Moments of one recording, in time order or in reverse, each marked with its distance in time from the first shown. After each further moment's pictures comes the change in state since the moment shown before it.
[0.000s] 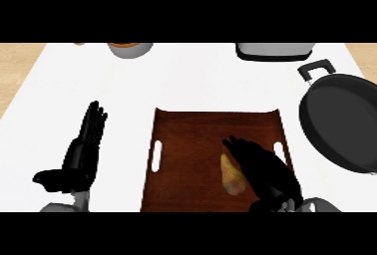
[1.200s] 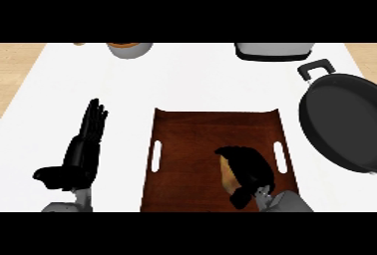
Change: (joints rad) left arm -0.002 -0.085 0.079 -0.024 -0.097 -0.065 0.050; right arm 0.089 0.250 -0.131 0.327 0.339 0.048 -0.298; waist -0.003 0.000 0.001
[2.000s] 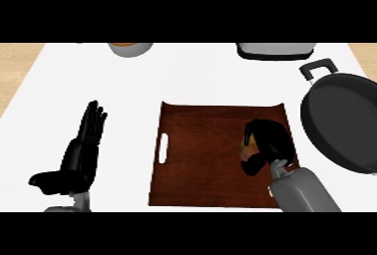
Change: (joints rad) left arm 0.027 -0.021 0.019 -0.030 -0.024 -0.036 0.001; right arm -0.073 0.031 -0.256 0.141 0.175 -0.194 -0.033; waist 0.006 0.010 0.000
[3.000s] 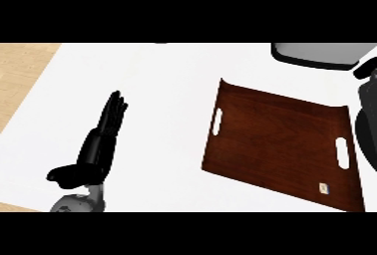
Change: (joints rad) left arm -0.081 -0.020 -0.075 -0.003 -0.018 -0.042 0.010; right arm -0.543 -0.303 -0.518 0.491 0.428 -0.225 0.625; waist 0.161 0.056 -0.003
